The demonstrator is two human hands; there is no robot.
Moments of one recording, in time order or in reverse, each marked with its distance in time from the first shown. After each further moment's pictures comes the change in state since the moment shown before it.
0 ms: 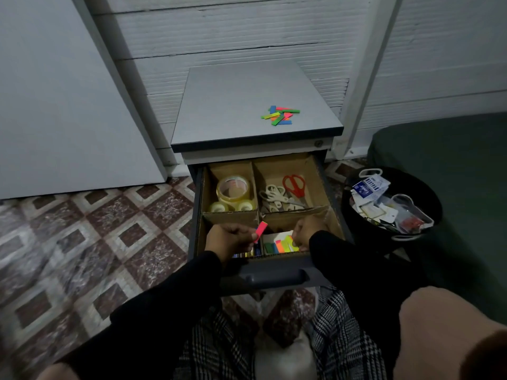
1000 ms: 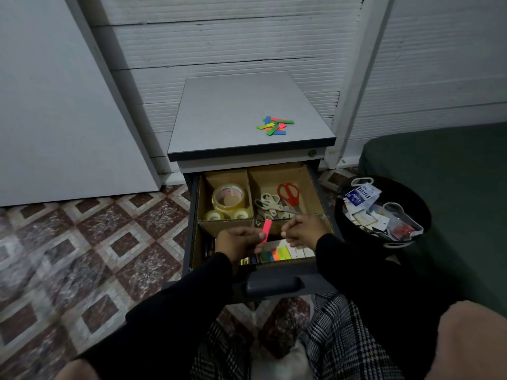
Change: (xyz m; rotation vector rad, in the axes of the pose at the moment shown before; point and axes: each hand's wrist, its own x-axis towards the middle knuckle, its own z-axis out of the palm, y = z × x) left_hand 0.000 0.011 0.025 -0.156 -0.025 -0.054; right_hand -0.037 -0.019 -0.021 0.524 -0.020 -0.079
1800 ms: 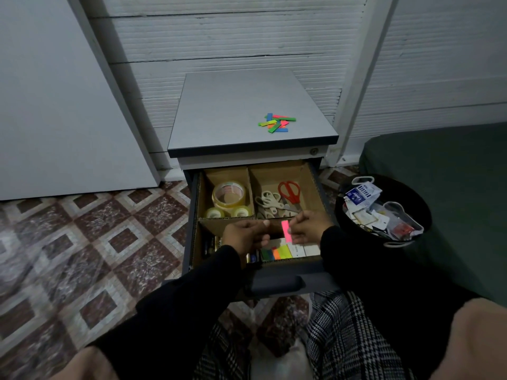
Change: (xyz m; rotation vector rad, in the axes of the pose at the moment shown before) left_hand 0.007 0.006 0.014 -0.123 0.035 -0.056; right_hand 0.011 0.001 -0.008 0.094 0.007 0.077
